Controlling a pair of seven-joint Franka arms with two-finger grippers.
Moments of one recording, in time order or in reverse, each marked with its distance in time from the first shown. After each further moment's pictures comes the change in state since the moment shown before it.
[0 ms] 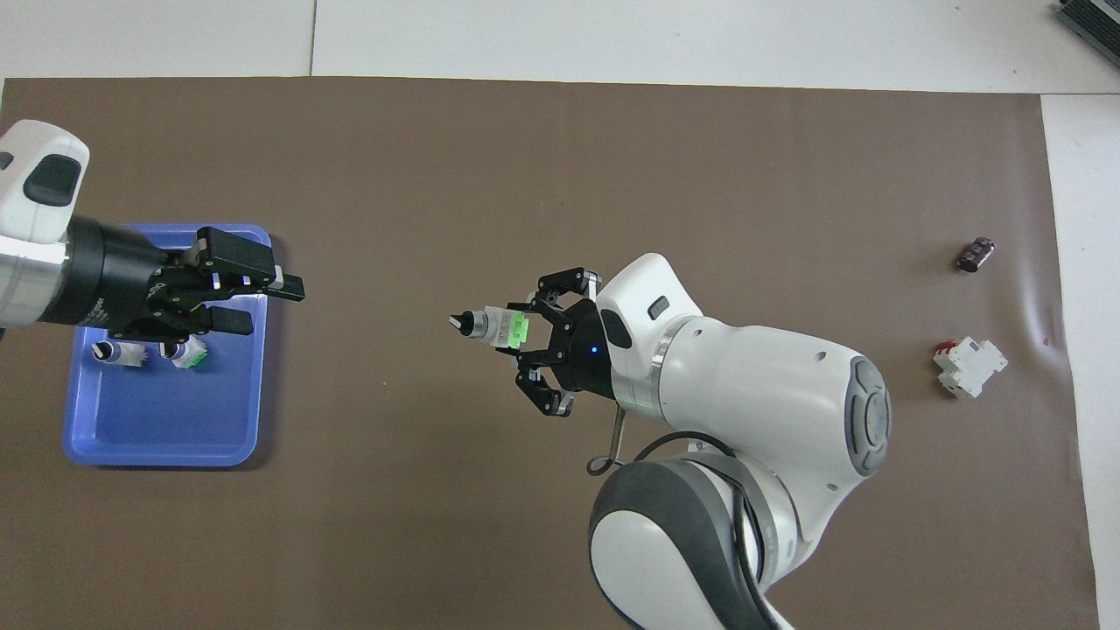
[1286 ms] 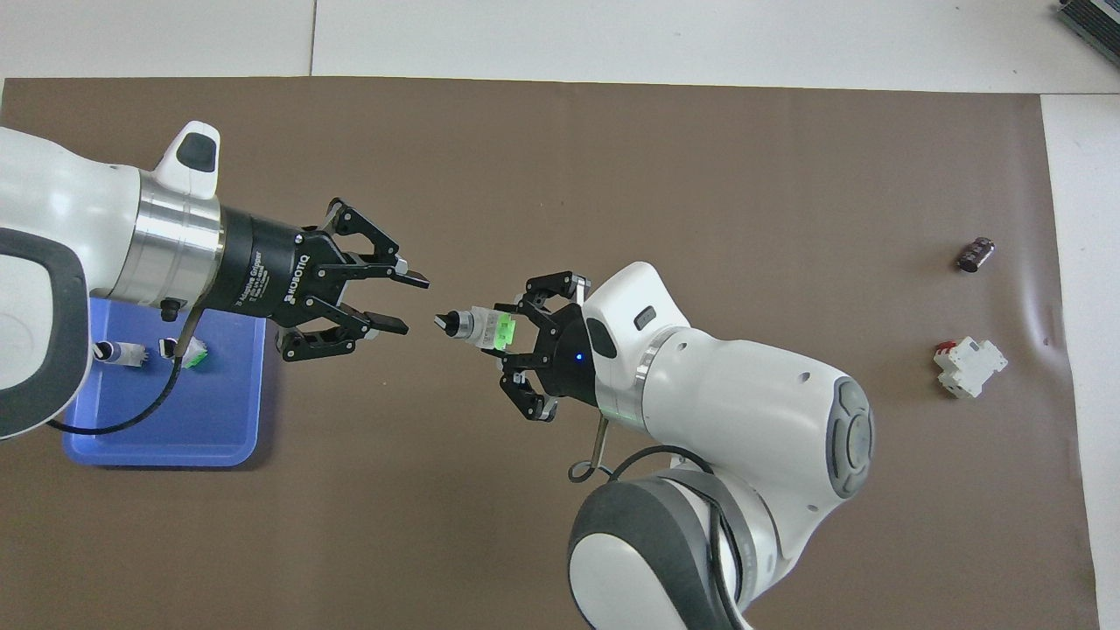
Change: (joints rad) left arm -0.108 0.084 -0.035 -0.004 -0.196 0.090 -0.623; right arm 0.037 0.003 -0.001 0.000 0.000 0.056 0.039
